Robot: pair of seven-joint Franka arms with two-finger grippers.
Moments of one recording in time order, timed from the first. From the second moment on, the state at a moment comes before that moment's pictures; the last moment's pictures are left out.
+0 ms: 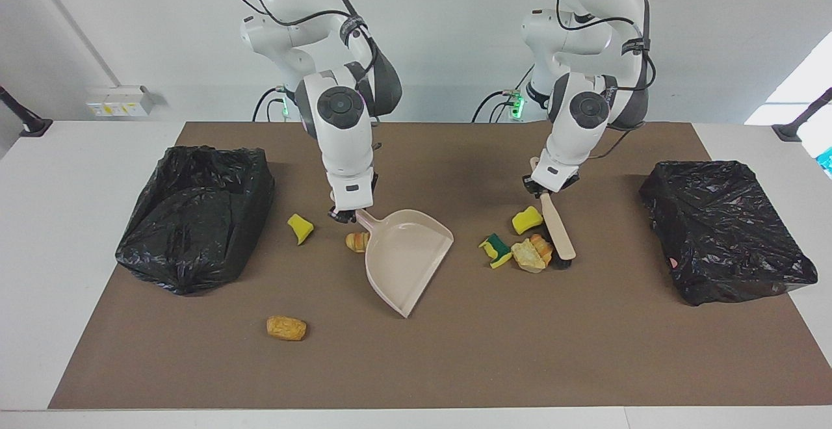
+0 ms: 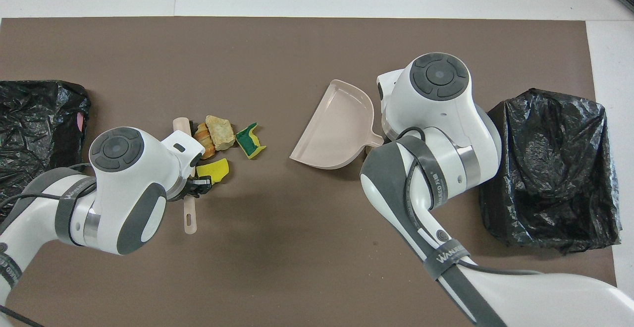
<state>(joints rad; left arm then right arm) -0.33 0.03 0.00 -2.22 0.00 2.11 -0.45 0.37 0.30 0.02 -1.69 -0.02 1.88 -0.64</state>
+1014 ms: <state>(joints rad) -0.24 0.03 0.01 -2.24 -0.02 2.17 -0.35 0.43 0.27 0.02 -1.79 -0.07 2.03 -1.05</state>
